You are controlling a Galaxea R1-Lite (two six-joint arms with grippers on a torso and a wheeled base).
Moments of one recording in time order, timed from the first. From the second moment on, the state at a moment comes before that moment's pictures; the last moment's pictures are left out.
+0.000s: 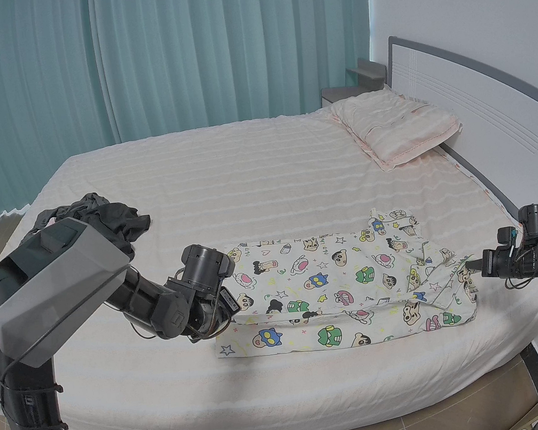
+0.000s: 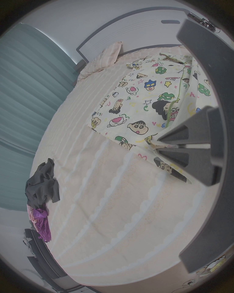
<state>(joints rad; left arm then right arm) -0.47 2.24 -1.14 -0.22 0.26 -0.94 -0.27 2.03 -0.75 -0.57 0.52 0.03</state>
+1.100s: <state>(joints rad) -0.44 2.46 -1.40 -0.12 0.25 -0.98 -0.22 2.25 -0.93 -0.58 0.43 0.21</state>
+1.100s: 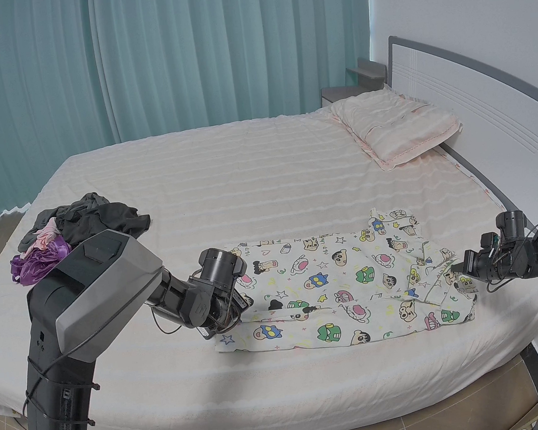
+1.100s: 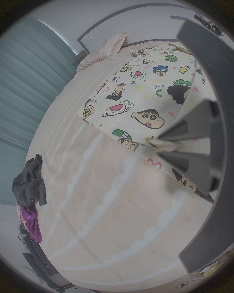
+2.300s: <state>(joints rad) -0.33 1.98 -0.78 -0.41 -0.11 -1.21 0.00 2.17 -0.77 -0.79 0.04 0.89</state>
